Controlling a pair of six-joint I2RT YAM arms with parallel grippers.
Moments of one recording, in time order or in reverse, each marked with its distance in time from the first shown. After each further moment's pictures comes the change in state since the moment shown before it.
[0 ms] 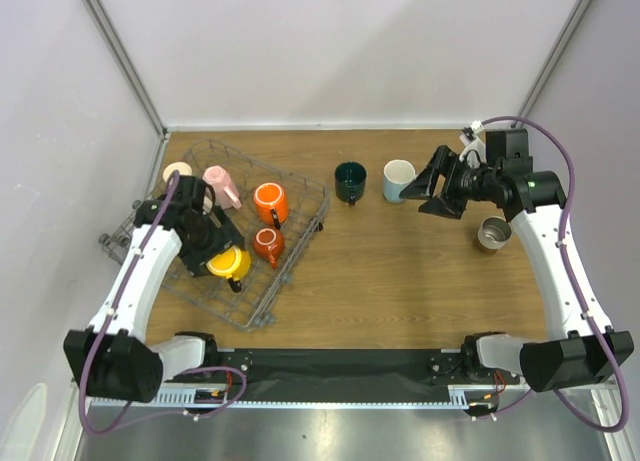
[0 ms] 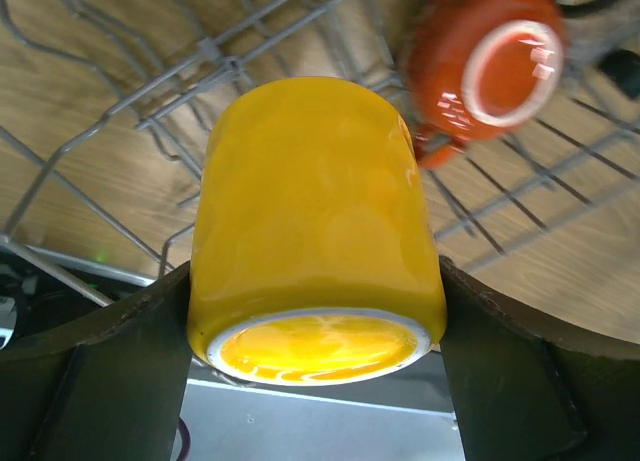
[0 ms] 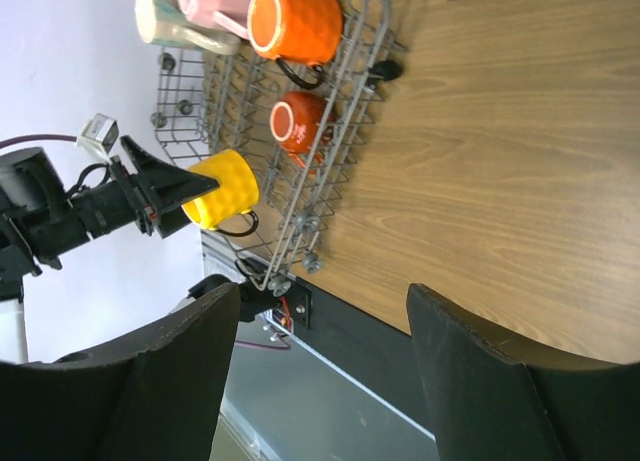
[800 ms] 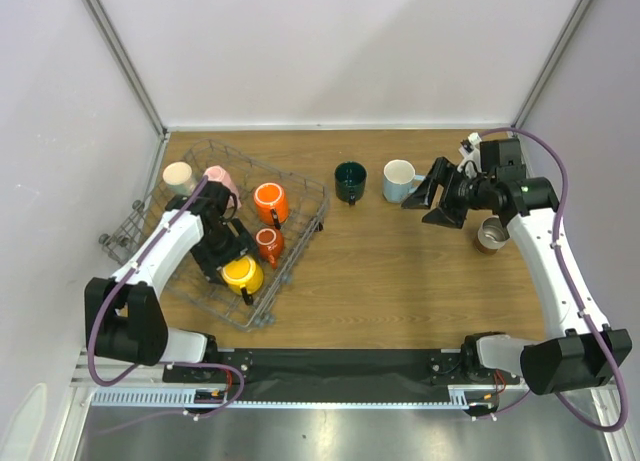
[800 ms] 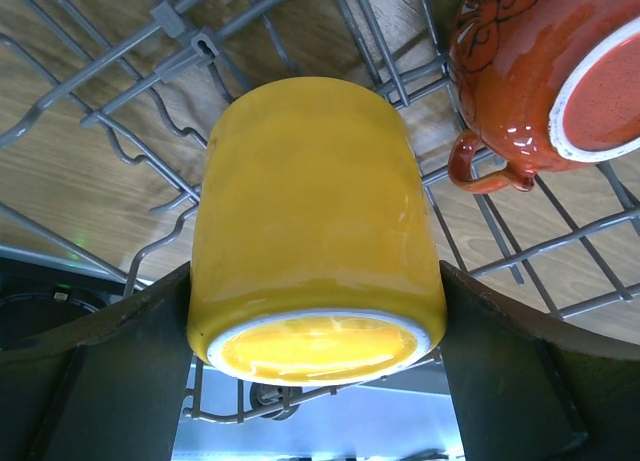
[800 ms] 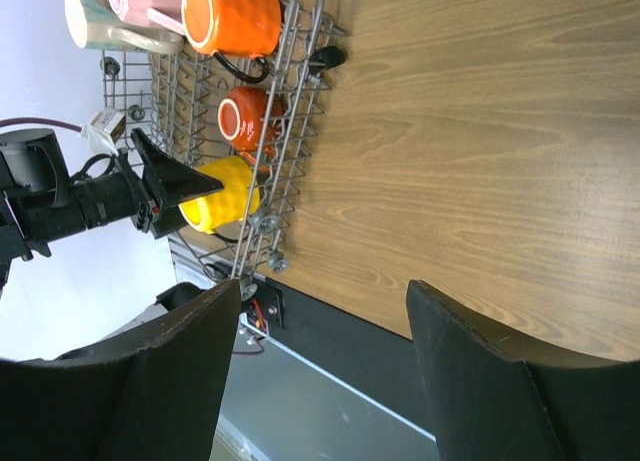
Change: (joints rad) left arm -0.072 0.206 -0.090 0.077 0.024 -0.051; right arm 0.000 -0.021 -0.096 -0.004 0.079 -0.010
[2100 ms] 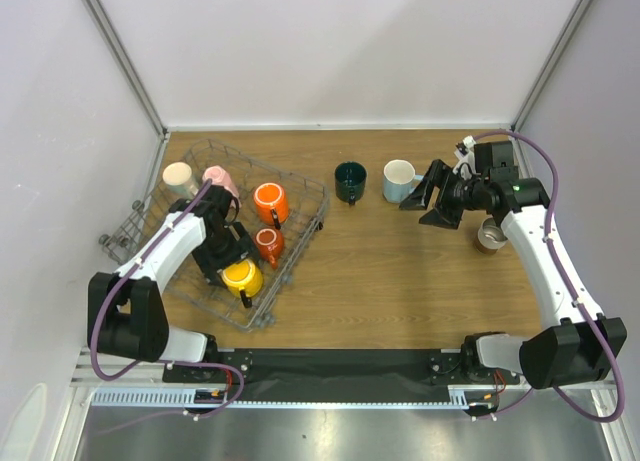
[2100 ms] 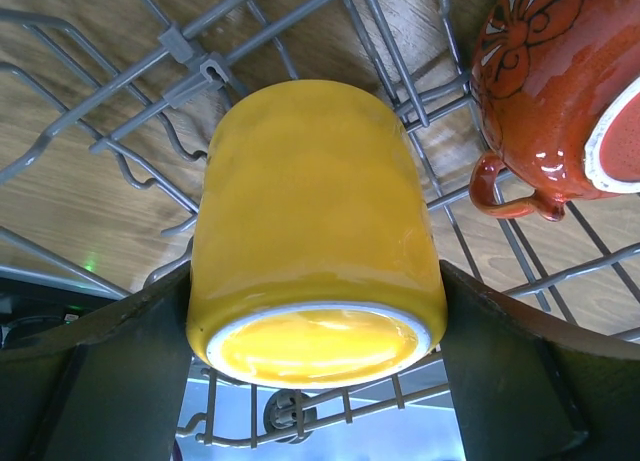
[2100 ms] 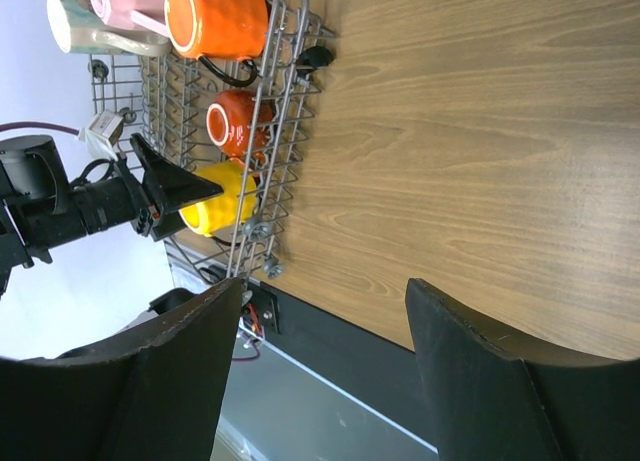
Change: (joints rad) left arm 0.000 0.019 -0.047 0.057 -0.019 0.030; right arm 0.000 0.030 -0.057 0.069 -0.004 0.004
